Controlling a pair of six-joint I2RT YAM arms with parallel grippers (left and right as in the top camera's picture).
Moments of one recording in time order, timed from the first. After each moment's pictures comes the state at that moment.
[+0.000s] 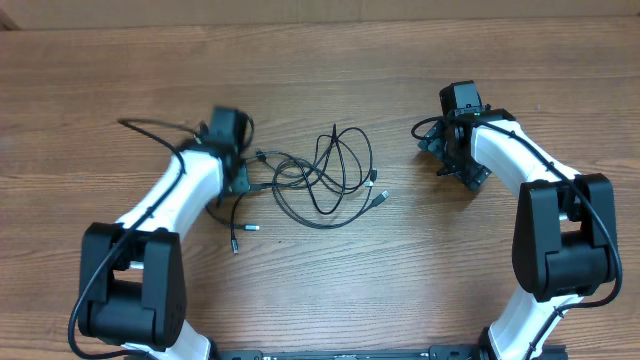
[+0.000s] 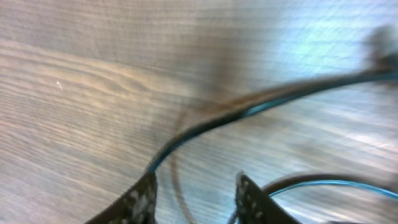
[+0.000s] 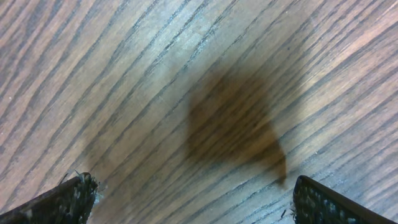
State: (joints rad) left arm -0.17 1.76 1.12 -0.72 -0.29 -0.32; right arm 0.12 1.95 1.27 -0.68 0.17 0.88
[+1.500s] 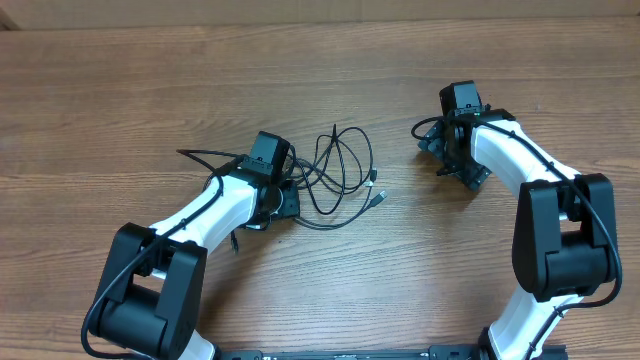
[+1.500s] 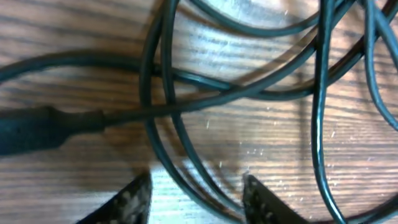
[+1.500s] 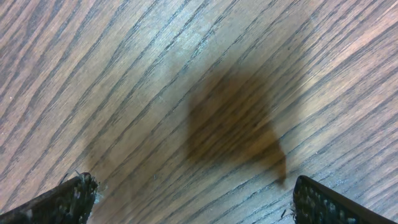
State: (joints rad) left arm -0.36 1.74 0.95 -0.54 0.11 -0.50; right arm 0.12 1.95 1.27 -0.68 0.17 0.88
